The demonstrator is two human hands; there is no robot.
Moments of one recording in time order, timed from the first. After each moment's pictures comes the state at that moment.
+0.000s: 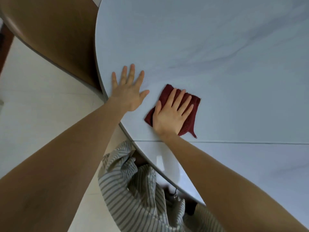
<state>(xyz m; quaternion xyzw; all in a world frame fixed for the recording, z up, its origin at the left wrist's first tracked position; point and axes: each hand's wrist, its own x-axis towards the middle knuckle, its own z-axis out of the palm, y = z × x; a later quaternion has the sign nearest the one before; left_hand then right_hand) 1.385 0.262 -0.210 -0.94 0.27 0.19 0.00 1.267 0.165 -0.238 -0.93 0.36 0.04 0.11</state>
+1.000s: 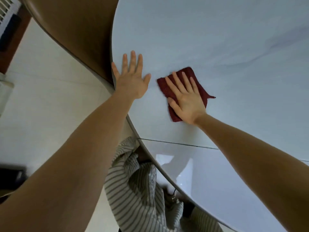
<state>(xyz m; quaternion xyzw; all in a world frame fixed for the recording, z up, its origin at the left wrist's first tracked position) 1.439 0.270 -0.231 -0.97 0.15 0.17 -0.05 1.331 0.081 -0.245 -0.99 -0.06 0.06 0.08</state>
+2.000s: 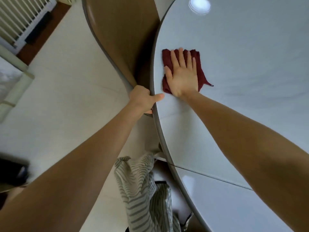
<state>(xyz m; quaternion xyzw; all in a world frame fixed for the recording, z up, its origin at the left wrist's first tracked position) 1.431 0.339 -0.221 -0.76 -0.13 0.28 -0.57 1.475 0.188 -0.233 -1.00 0.04 0.01 0.05</state>
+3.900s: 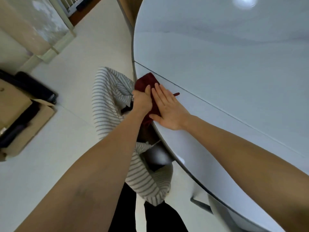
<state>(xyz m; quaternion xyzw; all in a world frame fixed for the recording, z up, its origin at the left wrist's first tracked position) 1.131 0.202 -0.228 -0.75 -0.38 0.08 -0.53 1.126 0.073 -0.226 -0.91 -0.35 0.19 0.07</state>
